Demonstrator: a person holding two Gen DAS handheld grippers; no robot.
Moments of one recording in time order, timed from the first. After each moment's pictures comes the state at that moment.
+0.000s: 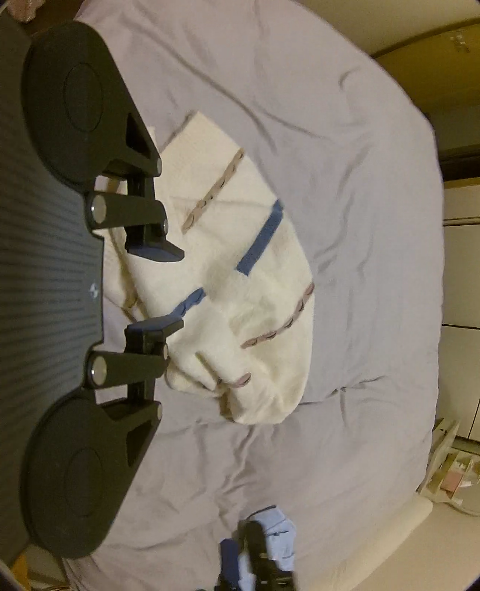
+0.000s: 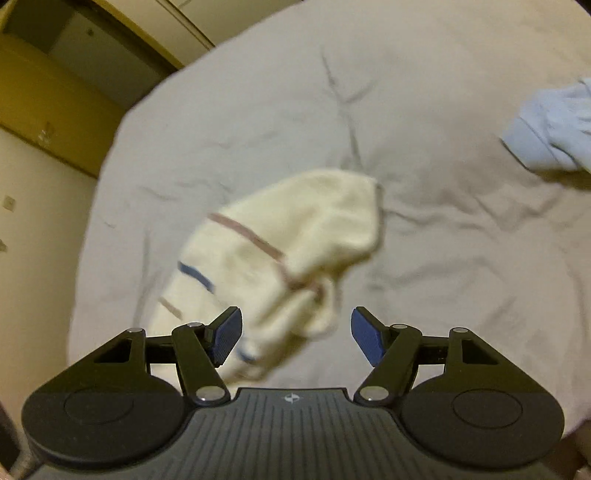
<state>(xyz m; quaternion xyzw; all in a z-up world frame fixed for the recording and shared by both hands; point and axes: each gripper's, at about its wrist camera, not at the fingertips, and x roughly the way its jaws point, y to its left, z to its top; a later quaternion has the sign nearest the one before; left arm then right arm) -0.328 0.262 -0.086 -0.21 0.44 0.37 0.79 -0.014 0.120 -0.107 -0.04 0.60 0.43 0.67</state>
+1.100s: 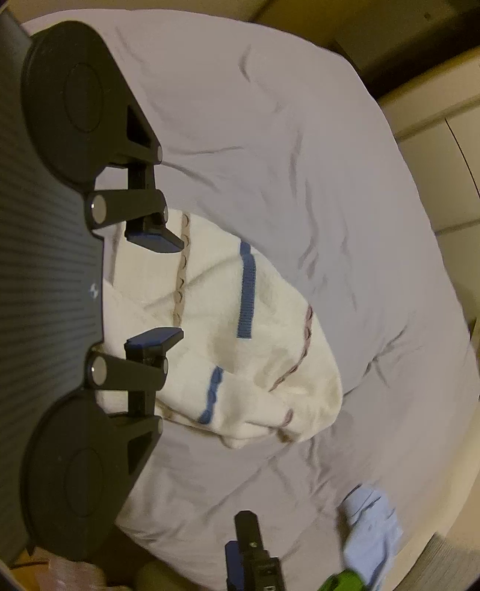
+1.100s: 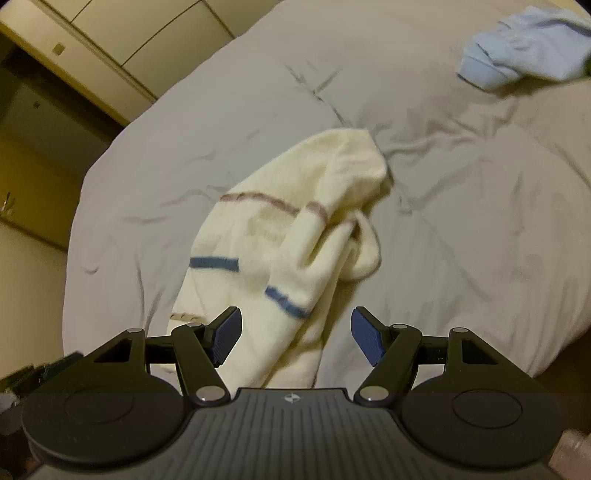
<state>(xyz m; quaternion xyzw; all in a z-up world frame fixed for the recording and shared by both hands) -0.383 0.356 -0.089 -0.04 0.51 0.22 0.83 -0.211 0.139 -0.142 0.06 0.59 0.30 0.75</state>
